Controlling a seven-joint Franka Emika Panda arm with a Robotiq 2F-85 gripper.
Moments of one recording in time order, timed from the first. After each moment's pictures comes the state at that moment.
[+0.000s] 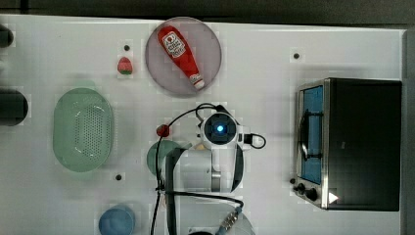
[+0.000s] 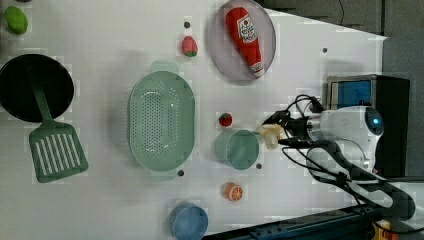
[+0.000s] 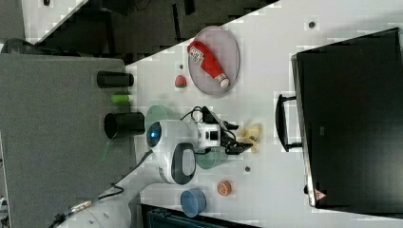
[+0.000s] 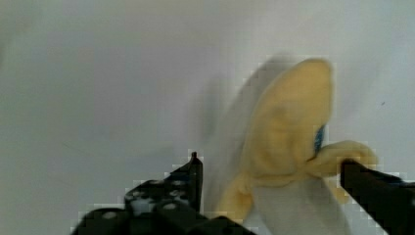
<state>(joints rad) 0.00 0.37 -0.03 -2.42 -0.04 1.09 0.05</state>
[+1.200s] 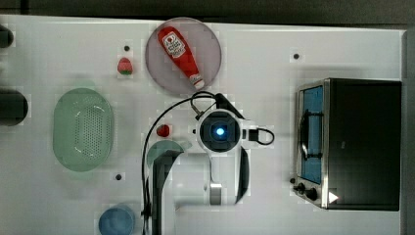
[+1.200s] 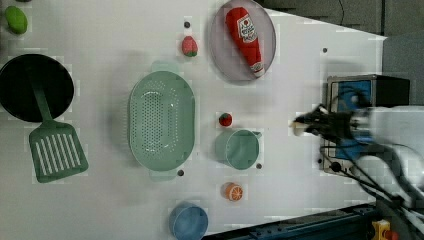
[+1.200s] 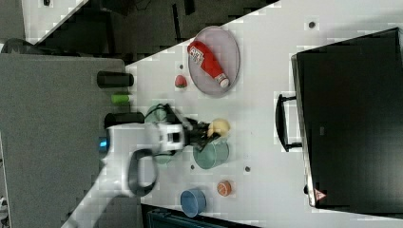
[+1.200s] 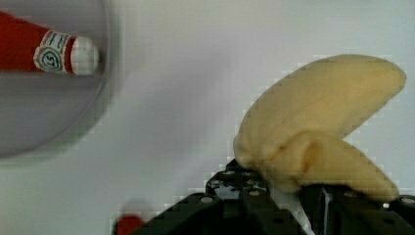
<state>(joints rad) 0.00 0.01 -0.02 -2.41 -0.03 0.83 0.05</state>
